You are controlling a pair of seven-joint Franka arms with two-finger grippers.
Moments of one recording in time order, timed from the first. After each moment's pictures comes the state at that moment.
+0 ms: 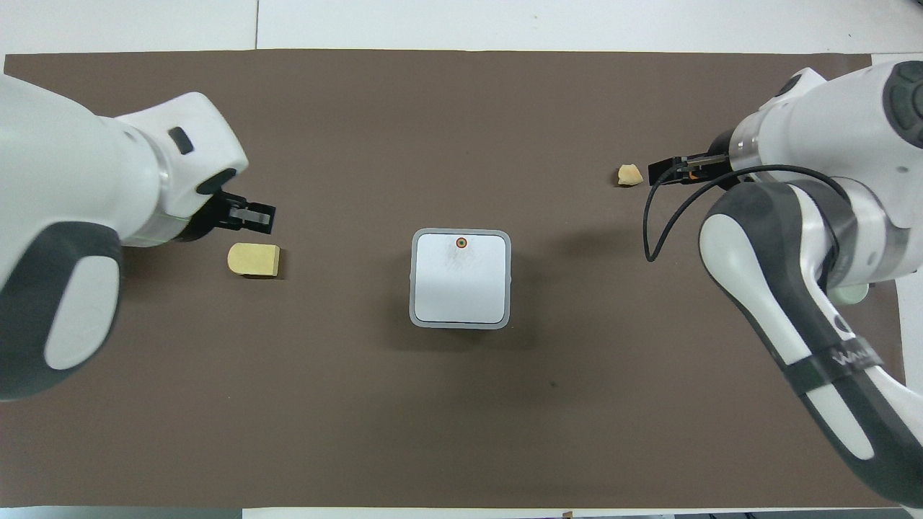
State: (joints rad) left arm -0.36 -0.03 -0.05 -1.73 -0.01 1.84 -0.07; right arm 0.00 0.21 0.12 -1.81 0.04 2.15 0.00
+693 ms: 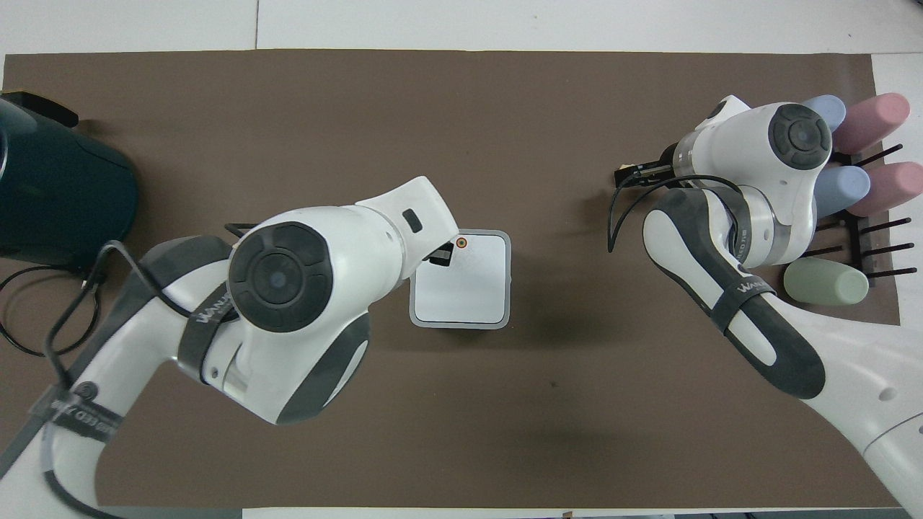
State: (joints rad) left arm -0.63 0.11 -0.05 -1.89 -0.01 2.30 -0.33; right arm 0.00 0.44 0.12 -1.83 0.04 2.47 -0.04
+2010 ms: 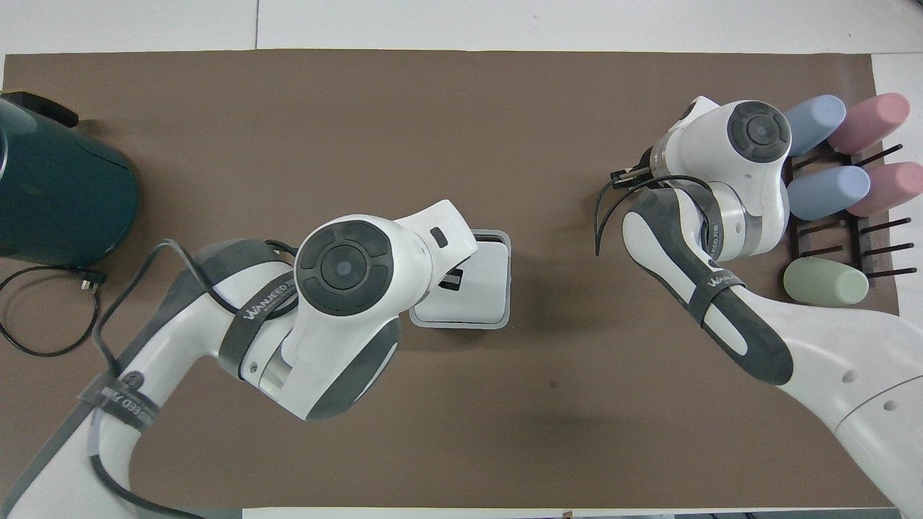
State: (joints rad) left arm -0.64 0.09 -0.03 -1.89 -0.01 2.10 -0.38; right arm 0.03 0.49 0.12 -1.76 -0.03 2.37 -0.04
